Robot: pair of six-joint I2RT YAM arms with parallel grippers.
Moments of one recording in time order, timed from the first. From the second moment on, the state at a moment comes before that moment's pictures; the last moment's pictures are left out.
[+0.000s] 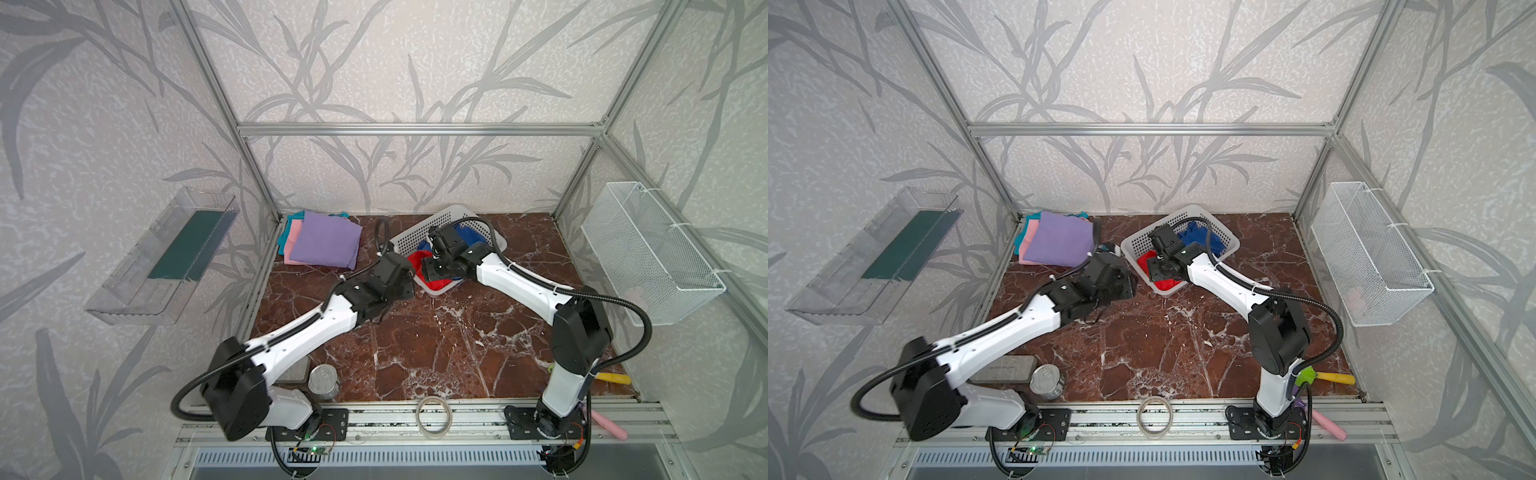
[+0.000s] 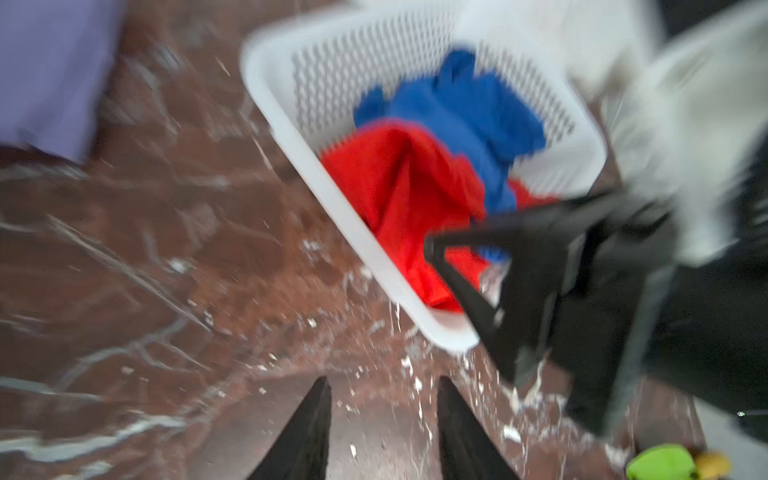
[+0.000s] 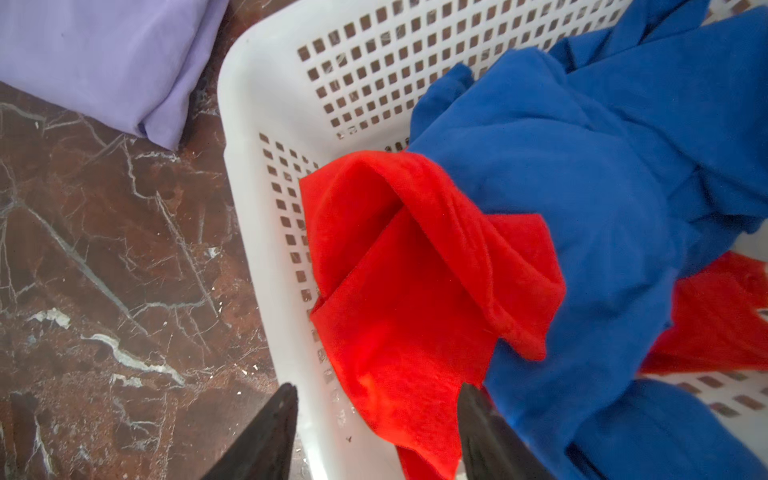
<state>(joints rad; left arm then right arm) -0.73 1.30 1.09 -0.44 -0.29 -0.74 0.67 1.82 1.50 -0.63 0.06 0.39</state>
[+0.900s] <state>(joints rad) -0.50 1.87 1.50 -0.35 -0.03 -0.70 0.40 1.35 1.20 -0.77 0.17 0.40</state>
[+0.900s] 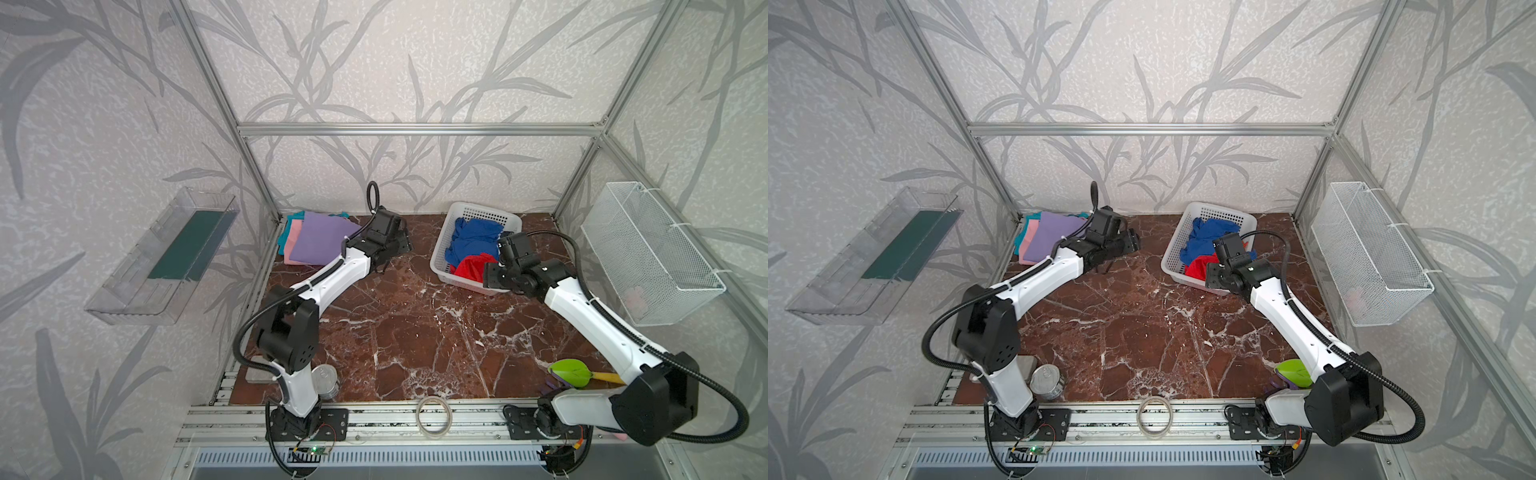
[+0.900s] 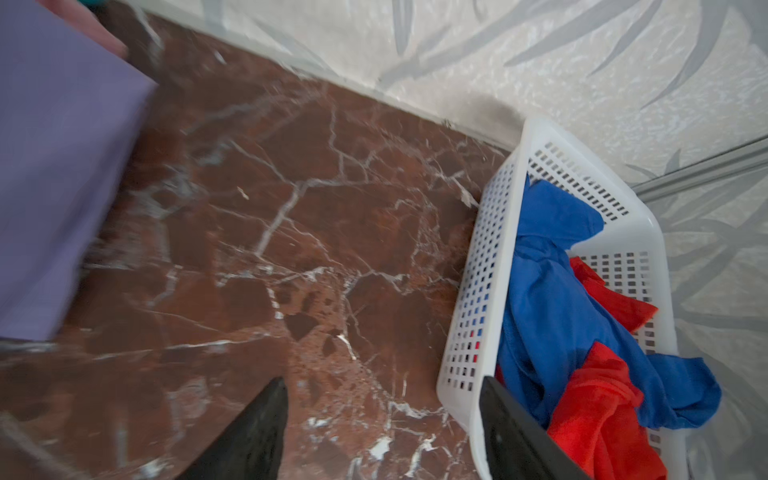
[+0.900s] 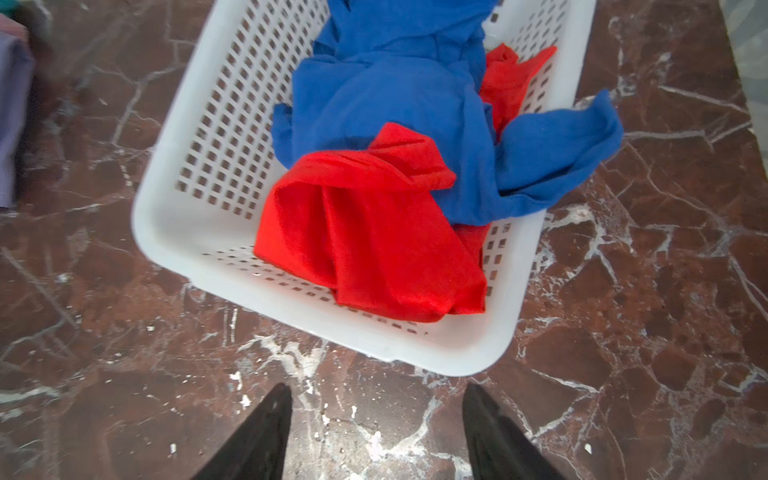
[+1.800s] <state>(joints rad) -0.53 1.43 1.11 -0.29 0.11 -0.81 0.51 2.04 1.81 -0.79 0.11 0.42</state>
